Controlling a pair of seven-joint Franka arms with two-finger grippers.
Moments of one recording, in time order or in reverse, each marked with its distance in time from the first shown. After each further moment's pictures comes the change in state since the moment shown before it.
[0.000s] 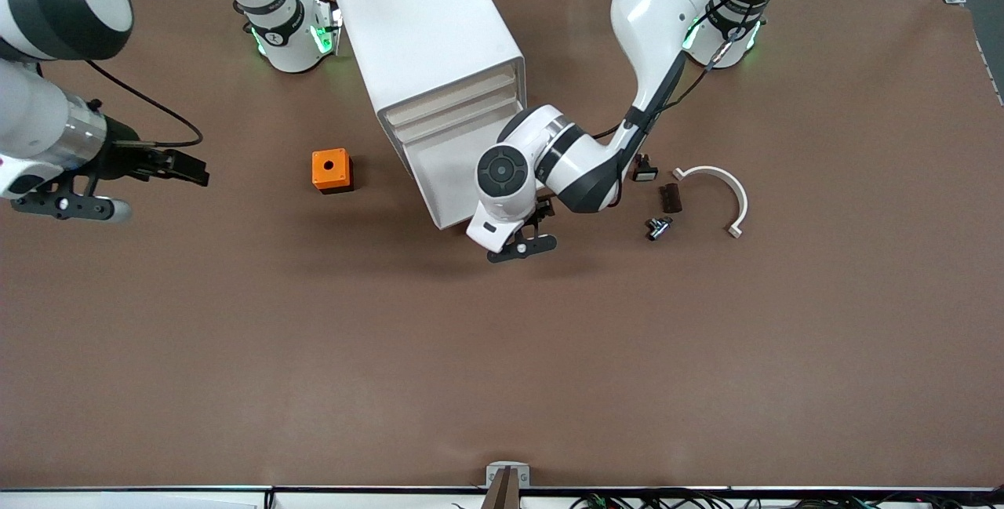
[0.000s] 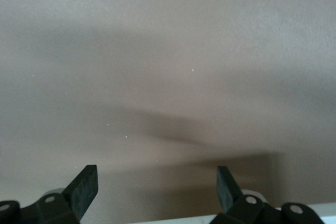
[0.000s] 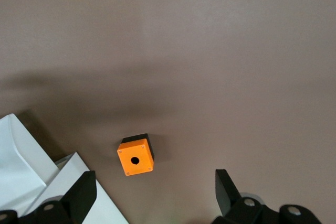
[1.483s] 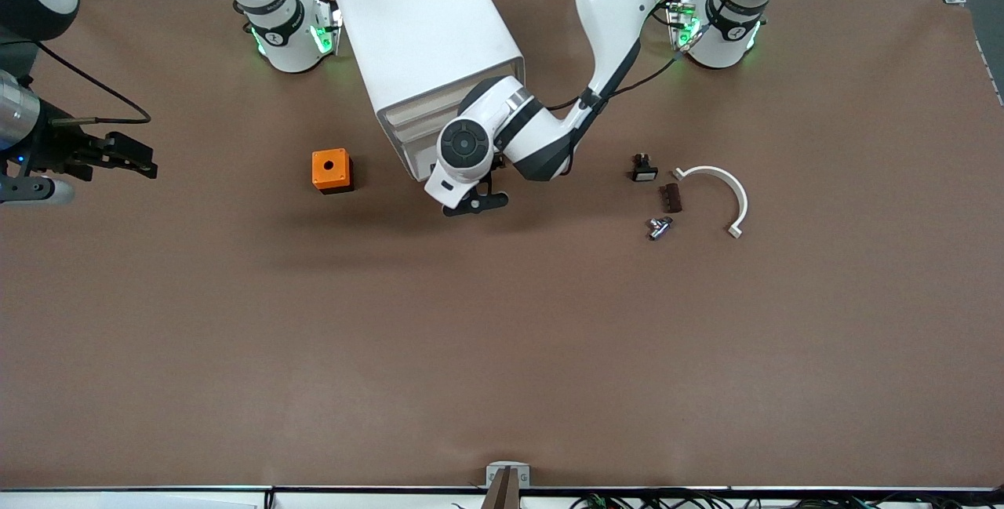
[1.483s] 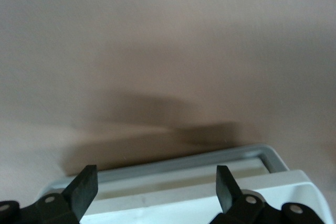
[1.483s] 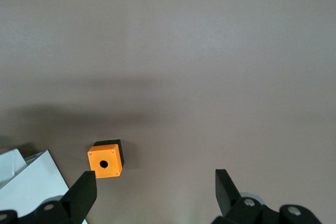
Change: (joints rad) left arm -0.138 0.023 -0.001 -0.002 -0.287 0.001 0.000; right arm -0.069 -0.035 0.010 0.014 -0.052 0.019 -0.167
